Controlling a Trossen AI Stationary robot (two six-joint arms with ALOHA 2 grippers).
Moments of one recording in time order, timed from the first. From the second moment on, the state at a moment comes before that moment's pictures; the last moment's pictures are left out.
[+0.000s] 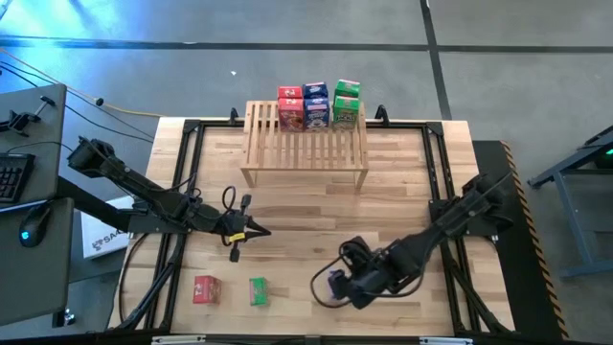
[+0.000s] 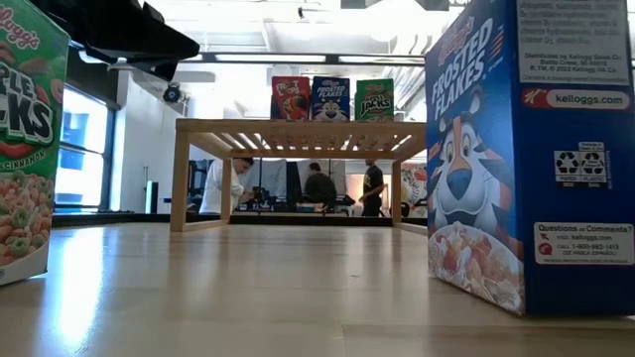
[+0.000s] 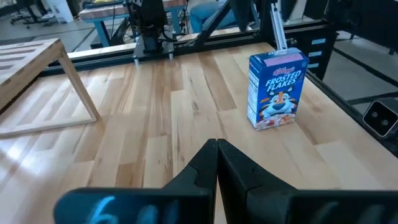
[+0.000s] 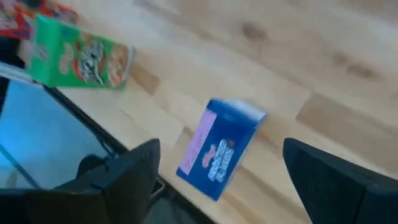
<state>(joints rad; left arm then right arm) -0.44 1.04 0.40 0.33 -0.33 0.01 0.63 1.79 1.63 -0.99 0.30 1.64</state>
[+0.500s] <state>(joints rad) -0.44 1.04 0.40 0.33 -0.33 0.12 0.60 1.92 1.63 -0.92 0.22 1.72</state>
